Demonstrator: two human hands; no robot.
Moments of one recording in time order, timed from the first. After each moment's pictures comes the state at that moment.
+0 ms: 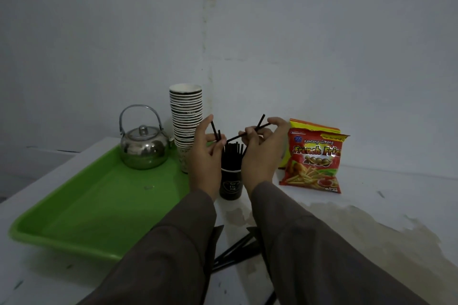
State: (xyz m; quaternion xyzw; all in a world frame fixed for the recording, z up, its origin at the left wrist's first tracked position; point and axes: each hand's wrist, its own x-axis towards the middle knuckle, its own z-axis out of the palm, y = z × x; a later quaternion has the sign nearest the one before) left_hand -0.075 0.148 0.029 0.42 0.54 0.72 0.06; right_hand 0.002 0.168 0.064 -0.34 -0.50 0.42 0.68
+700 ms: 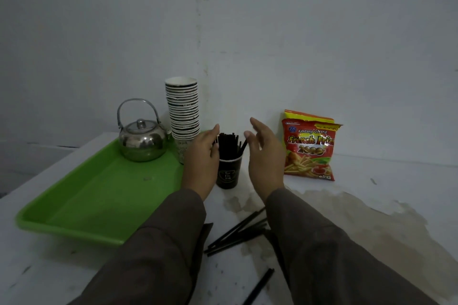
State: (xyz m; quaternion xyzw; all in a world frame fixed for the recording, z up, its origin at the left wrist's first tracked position) left_hand -0.076 0.131 0.026 0.54 0.65 0.54 -0.04; right_hand 0.037 0.159 0.046 -0.39 -0.66 0.32 0.56
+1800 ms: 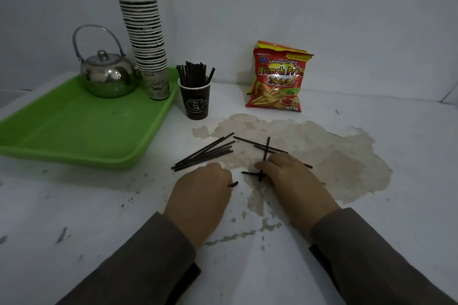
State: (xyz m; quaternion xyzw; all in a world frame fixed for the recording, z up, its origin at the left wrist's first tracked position) left_hand 0.044 0.002 -0.020 0.68 0.72 0.12 0.07; right_hand 0.198 0.072 -0.026 -0.36 -0.92 0.01 0.13
